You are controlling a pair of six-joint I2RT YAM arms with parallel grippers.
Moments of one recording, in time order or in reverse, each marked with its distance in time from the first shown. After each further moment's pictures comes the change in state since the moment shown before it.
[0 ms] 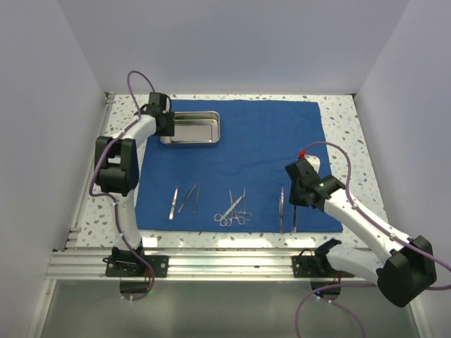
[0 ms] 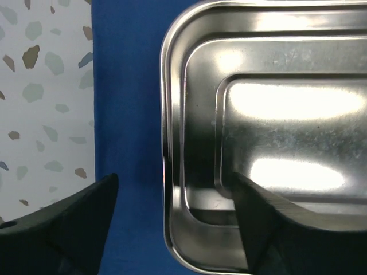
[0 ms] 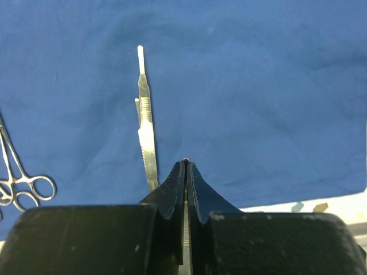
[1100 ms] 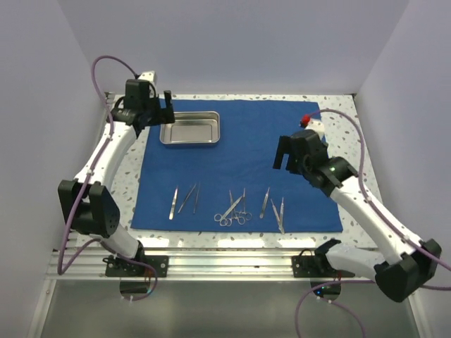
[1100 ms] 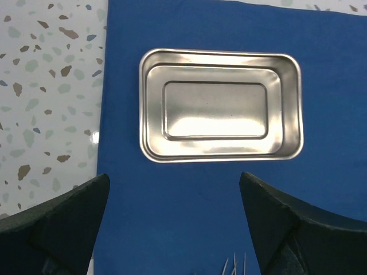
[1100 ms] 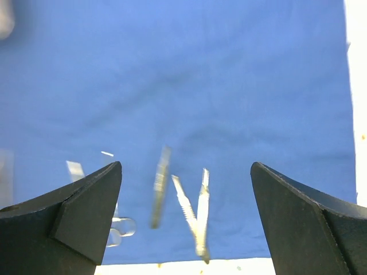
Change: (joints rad) left arm -0.013 -0.475 -0.108 -0.102 0.107 -0.112; right arm 0.000 0.085 0.237 0.129 0.056 -0.082
